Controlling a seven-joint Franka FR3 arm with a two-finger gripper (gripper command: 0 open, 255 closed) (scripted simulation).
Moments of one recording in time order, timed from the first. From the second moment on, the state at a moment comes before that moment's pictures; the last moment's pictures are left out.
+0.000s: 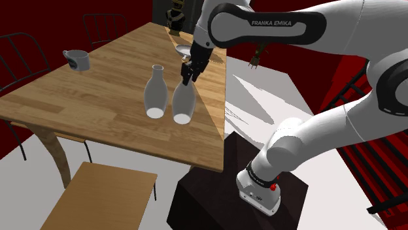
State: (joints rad) arm 0.06 -0.49 0.10 -2.35 0.07 2.01 0.06
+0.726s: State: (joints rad) arm 0.06 -0.49 0.10 -2.21 0.06 1.86 0.07
